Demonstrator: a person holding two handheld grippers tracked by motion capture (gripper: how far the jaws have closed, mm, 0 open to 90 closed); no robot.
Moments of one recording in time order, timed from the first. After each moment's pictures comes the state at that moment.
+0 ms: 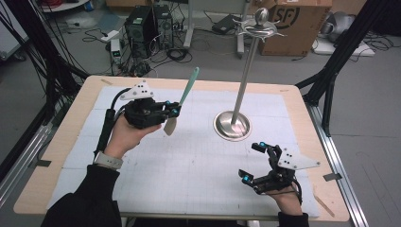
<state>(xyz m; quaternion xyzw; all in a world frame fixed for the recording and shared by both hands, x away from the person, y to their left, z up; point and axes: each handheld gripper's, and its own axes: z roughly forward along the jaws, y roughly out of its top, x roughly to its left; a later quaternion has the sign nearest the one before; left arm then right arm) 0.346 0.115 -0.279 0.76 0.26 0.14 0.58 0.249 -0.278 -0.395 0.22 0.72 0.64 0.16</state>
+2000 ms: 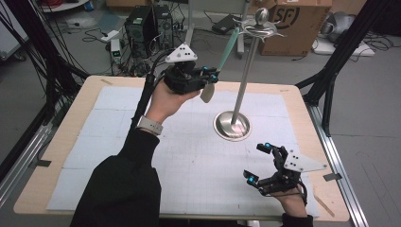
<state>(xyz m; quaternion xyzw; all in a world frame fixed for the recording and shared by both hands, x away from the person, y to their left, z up) 0.393 0.030 -0.221 0.75 0.22 0.18 0.60 0.244 -0.290 -0.394 0.22 0.72 0.64 0.17</state>
